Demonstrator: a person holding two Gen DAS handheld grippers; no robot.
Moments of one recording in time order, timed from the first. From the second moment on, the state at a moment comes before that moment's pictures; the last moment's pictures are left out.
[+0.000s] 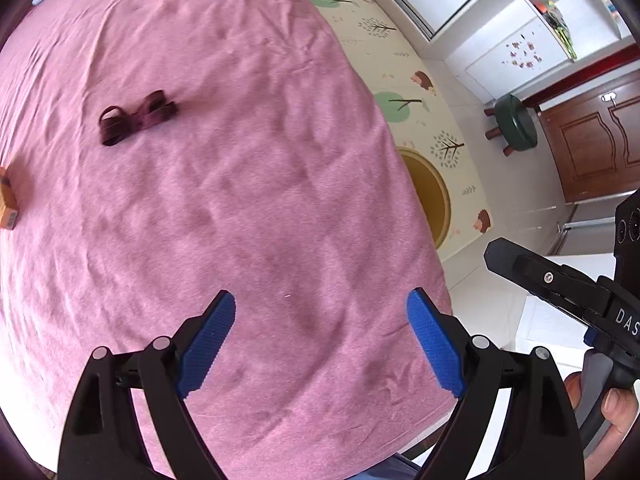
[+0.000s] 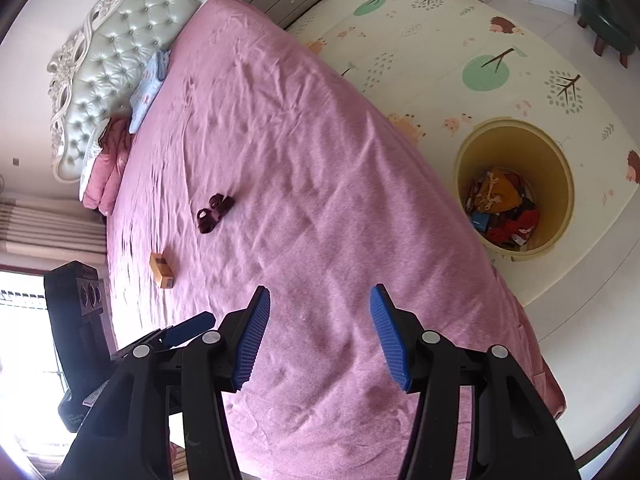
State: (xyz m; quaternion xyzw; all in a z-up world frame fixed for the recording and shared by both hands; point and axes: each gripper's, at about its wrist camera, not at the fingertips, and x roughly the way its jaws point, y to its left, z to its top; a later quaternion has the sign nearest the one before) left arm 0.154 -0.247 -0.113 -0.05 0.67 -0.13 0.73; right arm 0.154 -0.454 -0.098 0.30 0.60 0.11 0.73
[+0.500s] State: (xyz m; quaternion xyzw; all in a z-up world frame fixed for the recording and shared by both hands) left arm 0.140 -0.069 -0.104 -0.16 0.64 -0.01 0.75; right arm 0.201 -0.289 -0.085 0.21 0.63 0.22 0.71
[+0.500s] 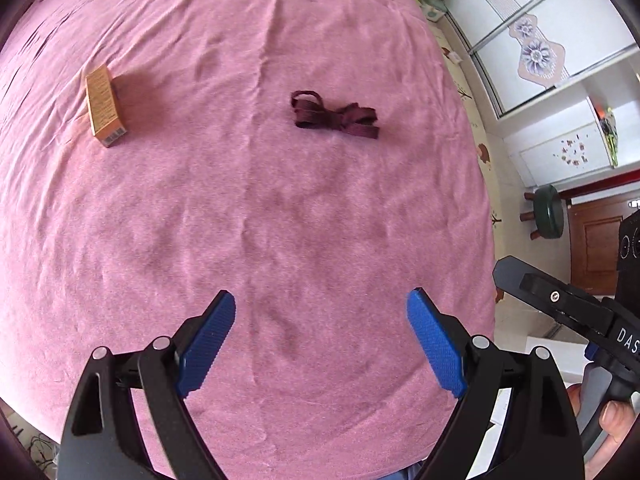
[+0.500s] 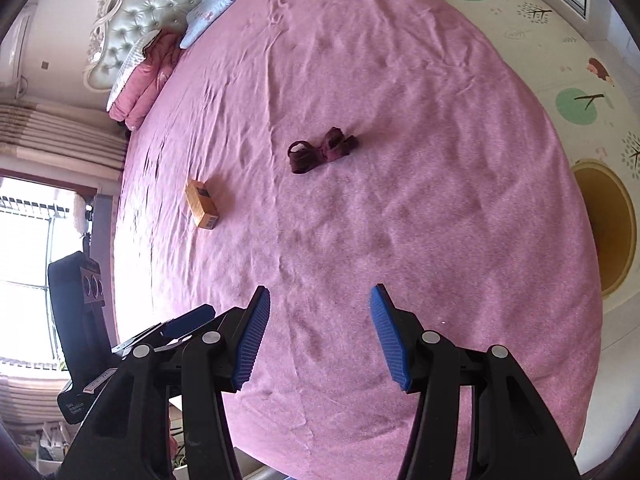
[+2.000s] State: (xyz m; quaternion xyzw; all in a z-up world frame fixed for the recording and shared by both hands) left arm 0.300 0.173 -0.235 -0.28 0.63 0.19 0.70; right arm 0.356 -0.149 -0.161 0.15 0.67 0.26 0.68
